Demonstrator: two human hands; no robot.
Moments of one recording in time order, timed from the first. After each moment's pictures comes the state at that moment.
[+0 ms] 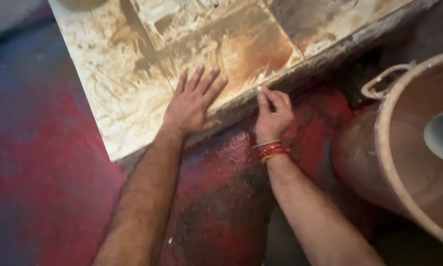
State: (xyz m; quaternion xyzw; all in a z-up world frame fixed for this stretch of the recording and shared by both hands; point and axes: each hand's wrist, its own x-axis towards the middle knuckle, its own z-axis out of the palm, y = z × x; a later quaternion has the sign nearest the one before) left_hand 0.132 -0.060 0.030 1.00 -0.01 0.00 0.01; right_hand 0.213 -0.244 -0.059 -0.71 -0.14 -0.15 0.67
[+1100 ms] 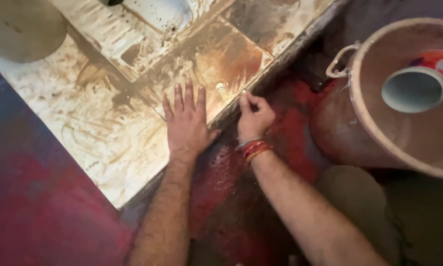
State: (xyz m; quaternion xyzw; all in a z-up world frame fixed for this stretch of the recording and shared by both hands) left_hand 0.132 -0.070 0.028 1.00 0.06 0.03 0.04; right_hand 0.237 -0.220 -0.079 -0.72 0.06 -0.21 0.65
